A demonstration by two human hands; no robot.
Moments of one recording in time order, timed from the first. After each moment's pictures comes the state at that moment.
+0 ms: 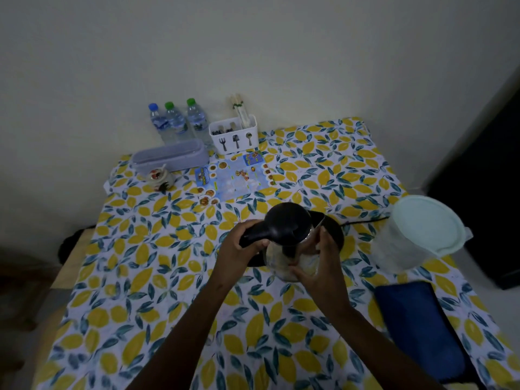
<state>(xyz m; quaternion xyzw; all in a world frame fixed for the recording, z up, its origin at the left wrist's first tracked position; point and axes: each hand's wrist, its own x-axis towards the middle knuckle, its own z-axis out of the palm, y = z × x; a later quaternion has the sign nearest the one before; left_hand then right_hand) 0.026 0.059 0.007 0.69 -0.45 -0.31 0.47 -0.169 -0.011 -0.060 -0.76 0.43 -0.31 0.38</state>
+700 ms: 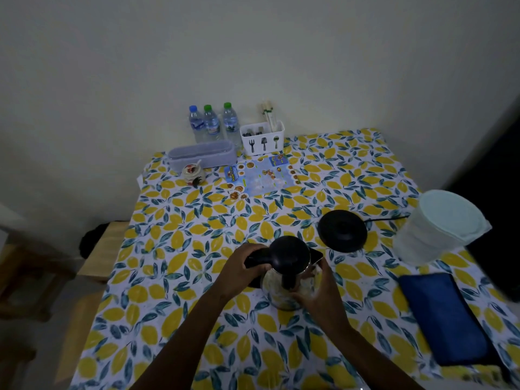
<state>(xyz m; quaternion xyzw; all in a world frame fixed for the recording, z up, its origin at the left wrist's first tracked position) 0.079 0.174 -0.028 0.69 -0.51 -0.33 0.39 -0.138 0.103 -0.083 -0.74 0.43 -0.27 0.44</state>
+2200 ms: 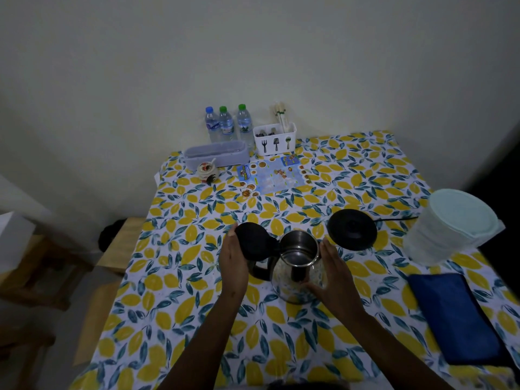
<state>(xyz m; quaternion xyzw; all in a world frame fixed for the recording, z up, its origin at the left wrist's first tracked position) 0.049 0.197 0.002 0.71 -0.20 -0.22 0.64 -0.147 0.091 -0.068 -0.87 0.37 -0.19 0.26</state>
